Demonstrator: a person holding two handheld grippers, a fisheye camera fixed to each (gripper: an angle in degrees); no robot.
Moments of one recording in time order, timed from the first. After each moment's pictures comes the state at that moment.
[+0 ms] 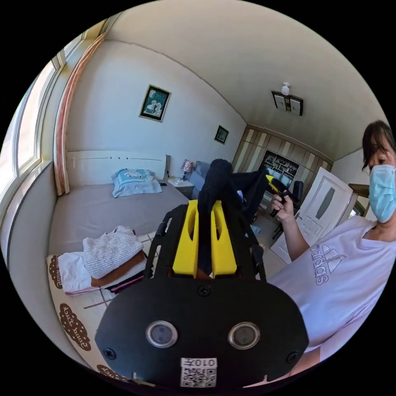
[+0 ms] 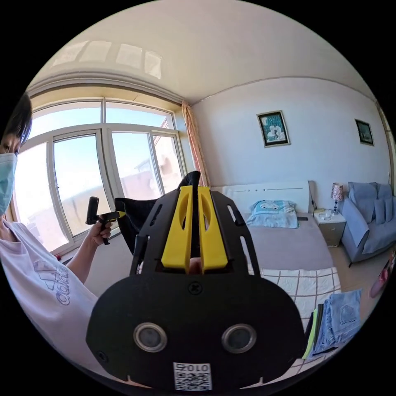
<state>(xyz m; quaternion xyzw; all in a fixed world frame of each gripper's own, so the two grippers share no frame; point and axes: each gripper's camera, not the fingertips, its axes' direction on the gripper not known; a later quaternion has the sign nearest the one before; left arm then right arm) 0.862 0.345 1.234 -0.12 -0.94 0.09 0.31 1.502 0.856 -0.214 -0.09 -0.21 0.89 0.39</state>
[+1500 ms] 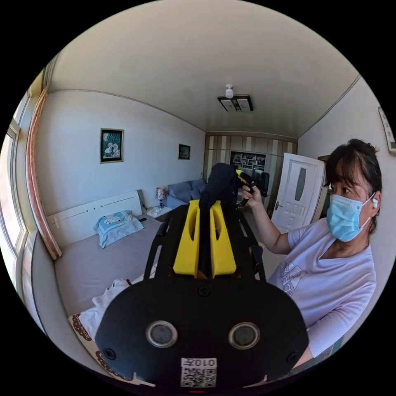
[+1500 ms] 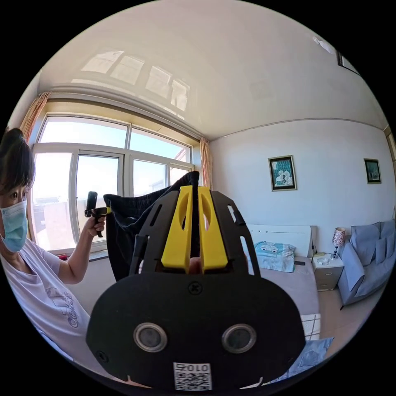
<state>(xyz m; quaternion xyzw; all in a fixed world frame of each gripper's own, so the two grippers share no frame) 0.745 0.348 1.459 -0.24 -0.89 0.16 0.35 1.621 0.985 -0.359 0.00 -0.15 0.88 0.45</state>
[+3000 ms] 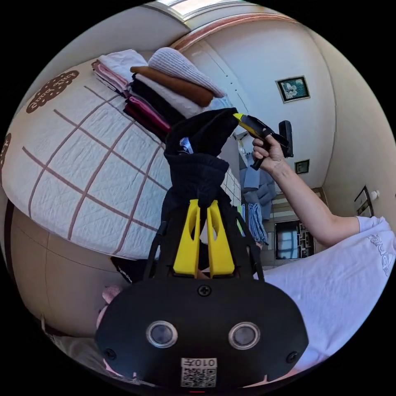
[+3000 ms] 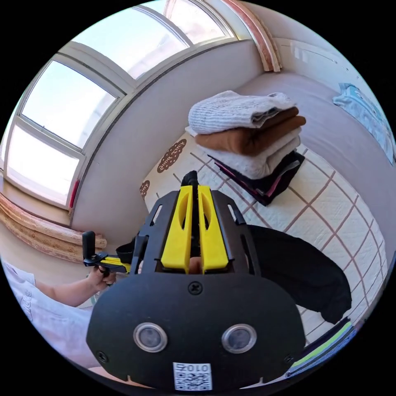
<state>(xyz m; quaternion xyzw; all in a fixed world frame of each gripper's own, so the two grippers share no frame) 1.030 0.852 0.980 0.33 -0.90 -0.15 0.25 1.196 0.267 0.224 -0.08 -0.70 0.67 0.22</state>
